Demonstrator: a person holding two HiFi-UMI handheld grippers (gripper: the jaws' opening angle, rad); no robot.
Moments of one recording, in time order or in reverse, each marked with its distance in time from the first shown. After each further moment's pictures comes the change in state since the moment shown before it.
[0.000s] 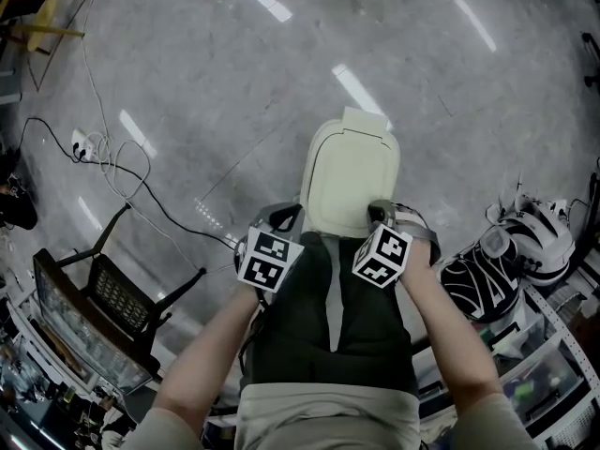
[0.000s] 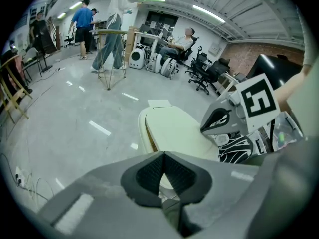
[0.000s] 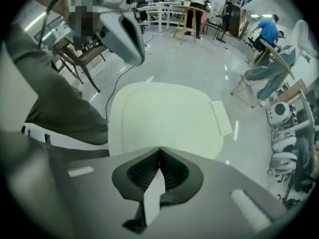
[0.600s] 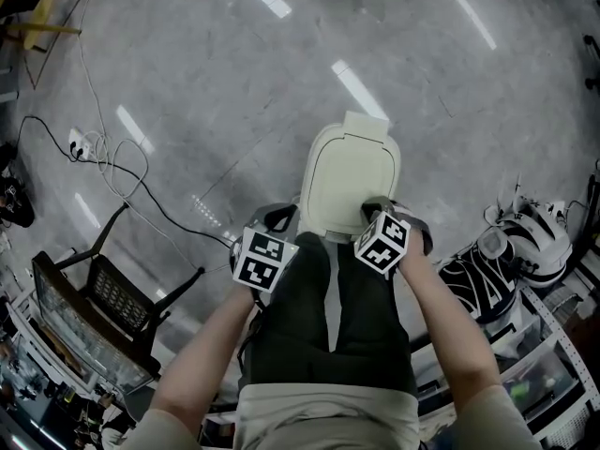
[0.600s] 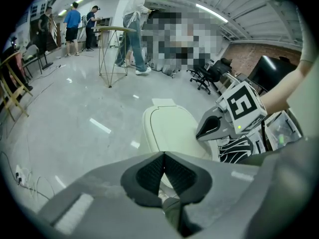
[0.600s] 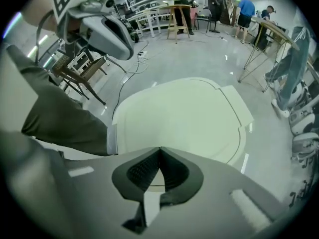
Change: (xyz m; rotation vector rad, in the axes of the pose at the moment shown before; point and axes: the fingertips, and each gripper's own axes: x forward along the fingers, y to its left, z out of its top) left arm 0.000 0.017 0.001 -0.017 0.020 0.000; right arm 0.040 0.005 0.004 0.139 -0.051 0.166
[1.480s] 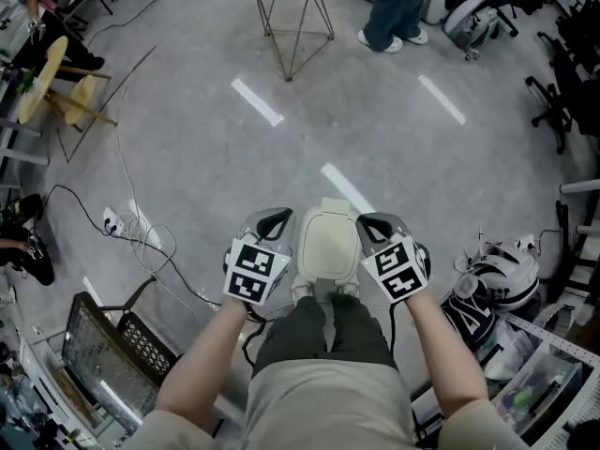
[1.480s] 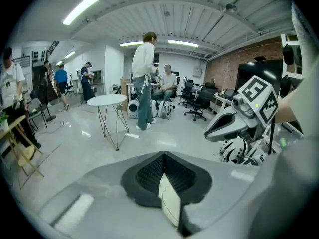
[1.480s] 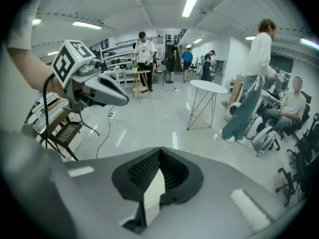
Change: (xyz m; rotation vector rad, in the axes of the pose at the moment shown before) left arm -0.252 -0.062 0.266 0.257 -0.389 0.104; right arm -0.389 -0.071 0.121 0.276 -0.549 -0.319
